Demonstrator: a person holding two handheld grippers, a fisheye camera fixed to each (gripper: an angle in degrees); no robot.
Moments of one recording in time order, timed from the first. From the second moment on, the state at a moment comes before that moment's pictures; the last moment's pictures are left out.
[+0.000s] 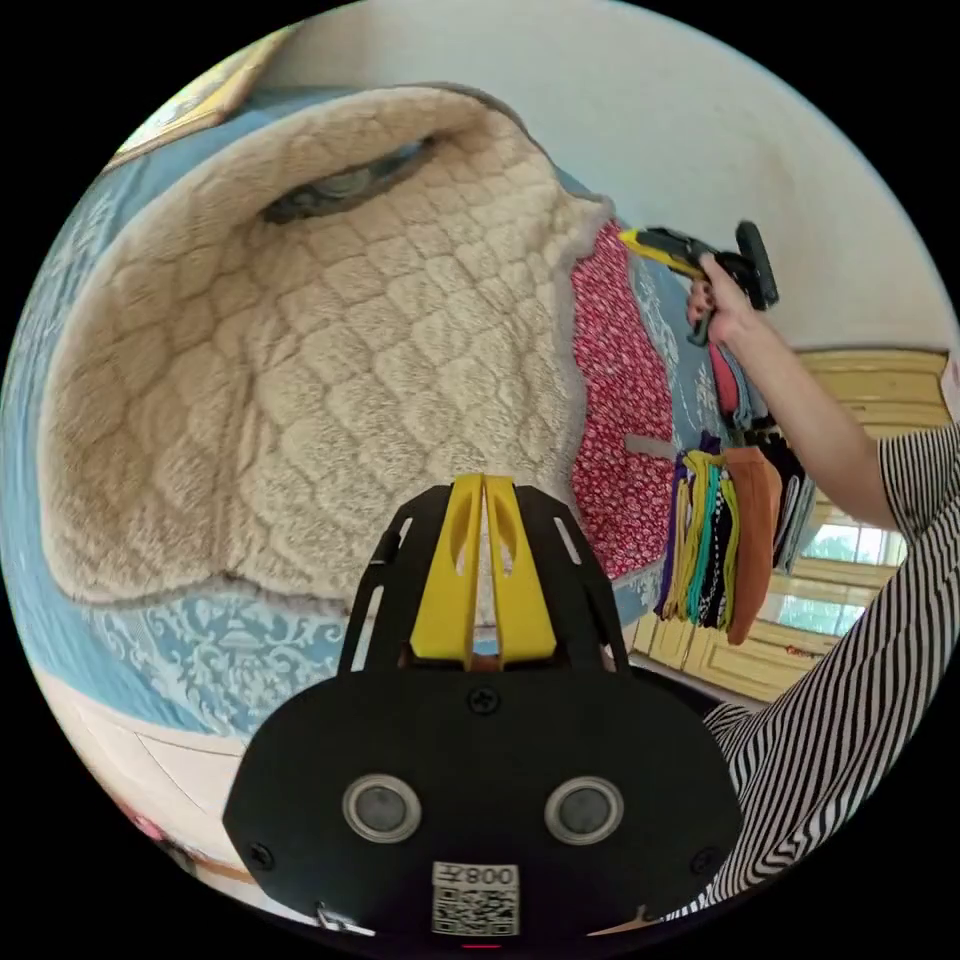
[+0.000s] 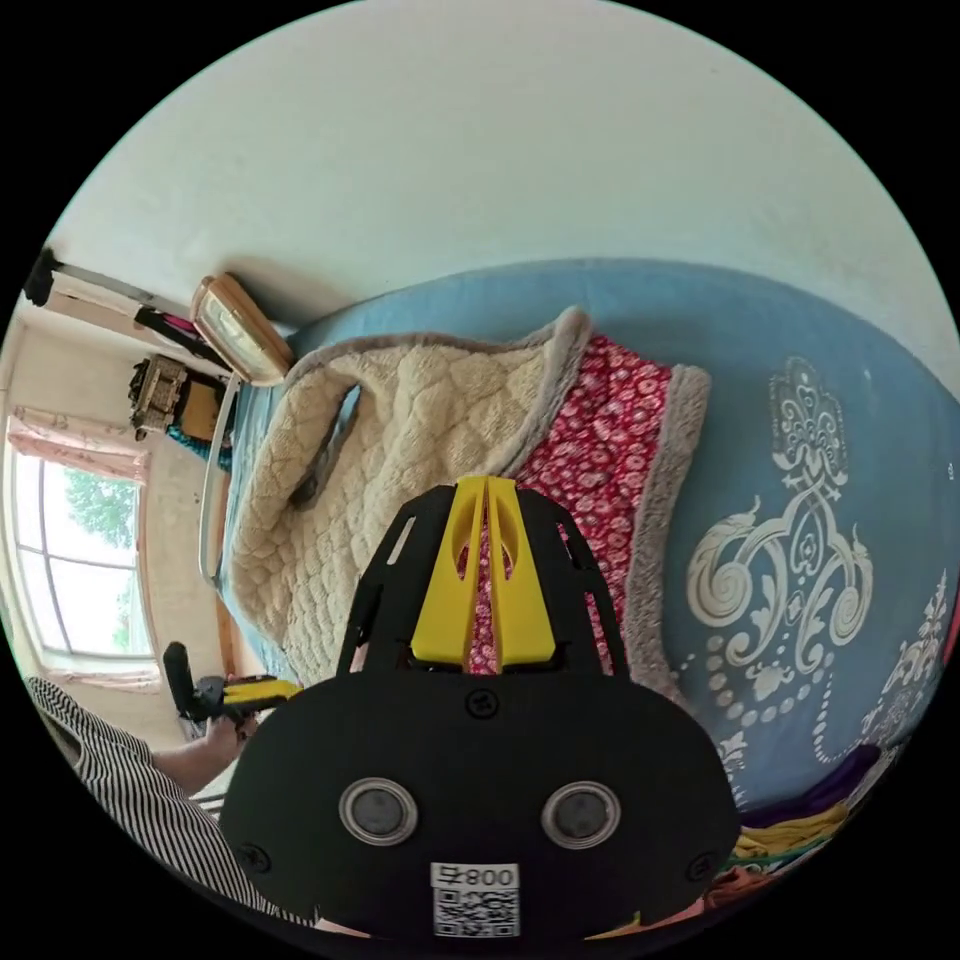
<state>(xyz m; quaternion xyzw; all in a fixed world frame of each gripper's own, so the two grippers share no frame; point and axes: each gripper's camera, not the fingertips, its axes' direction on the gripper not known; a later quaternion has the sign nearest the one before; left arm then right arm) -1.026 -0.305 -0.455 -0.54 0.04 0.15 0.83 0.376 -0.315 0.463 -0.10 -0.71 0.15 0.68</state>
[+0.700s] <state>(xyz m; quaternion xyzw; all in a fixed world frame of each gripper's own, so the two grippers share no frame) -1.314 -0.540 -0.562 -0.39 -0.17 -0.03 0.90 0.190 -0.462 0.158 0.05 -0.82 -0.13 0.55</state>
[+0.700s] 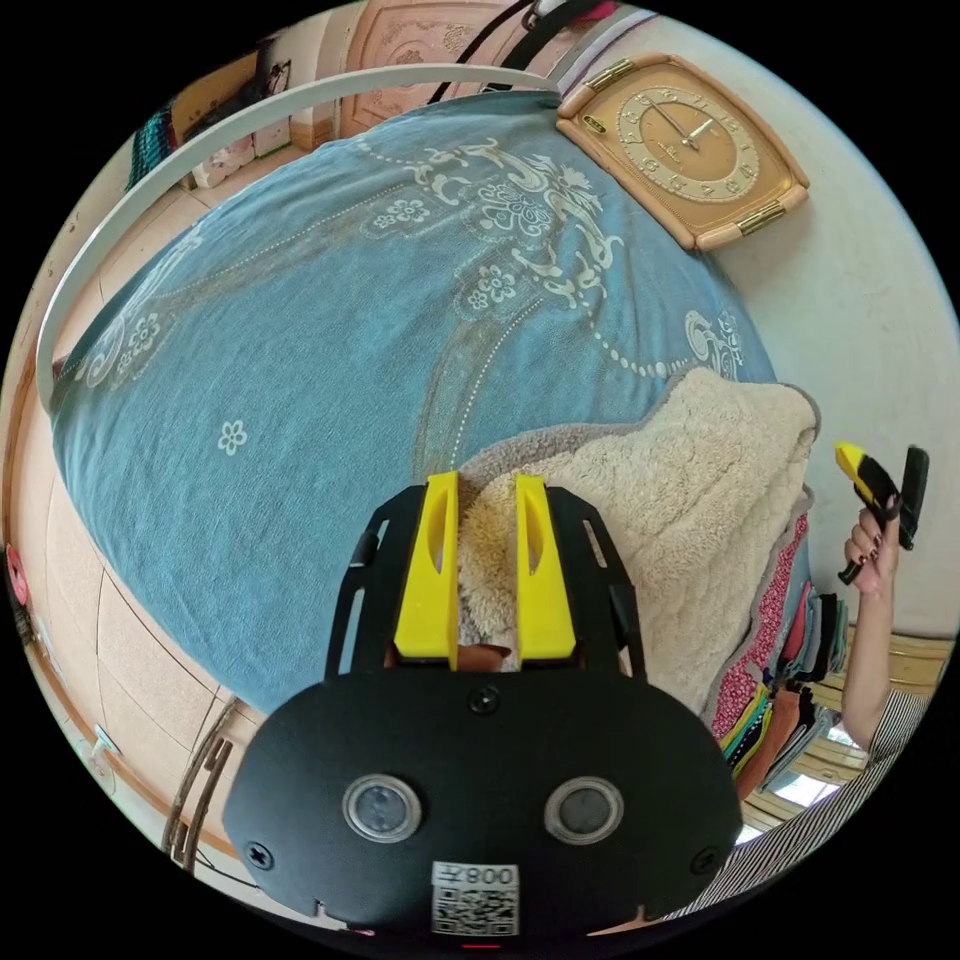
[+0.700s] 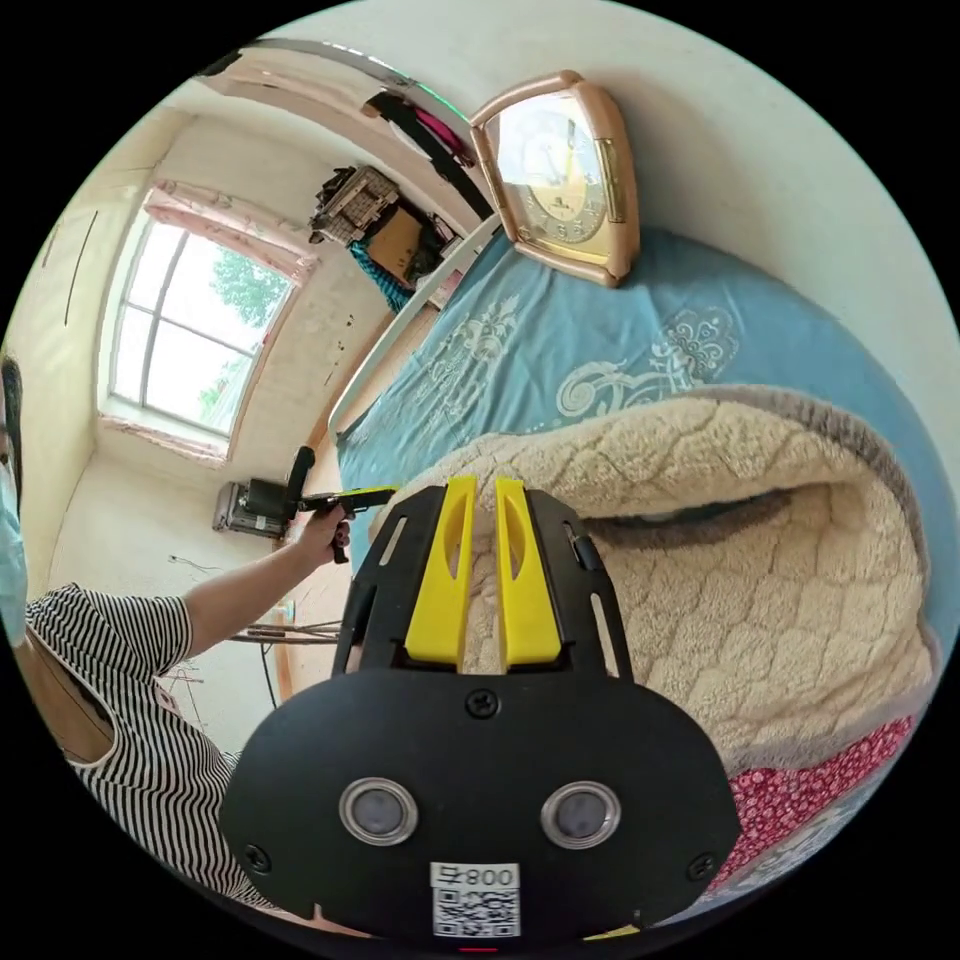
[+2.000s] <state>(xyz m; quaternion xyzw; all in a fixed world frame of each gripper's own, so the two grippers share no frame) -1.324 -0.531 -0.754 -0.25 0.13 -0.08 0.96 -0.014 -0.552 0.097 -0.12 -0.83 -0.13 0.54</state>
